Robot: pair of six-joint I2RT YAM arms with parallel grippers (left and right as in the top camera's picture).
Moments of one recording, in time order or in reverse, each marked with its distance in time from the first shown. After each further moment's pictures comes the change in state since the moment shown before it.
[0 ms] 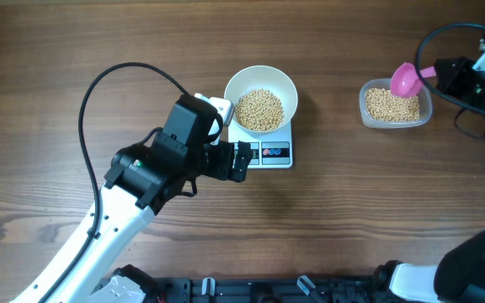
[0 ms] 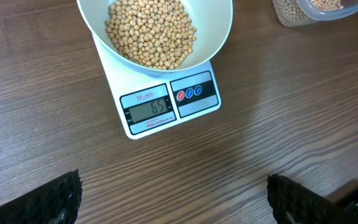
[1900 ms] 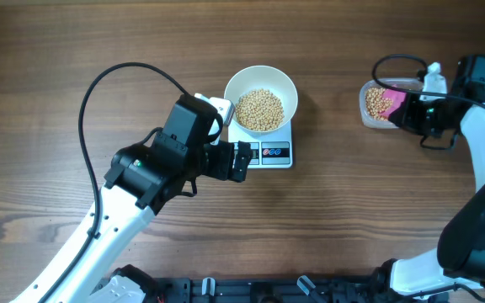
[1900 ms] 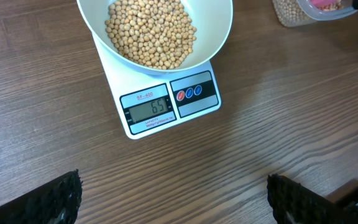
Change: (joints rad) left arm 0.000 0.000 0.000 0.000 0.000 0.000; right arm 0.134 0.147 0.000 -0.420 0.118 -0.124
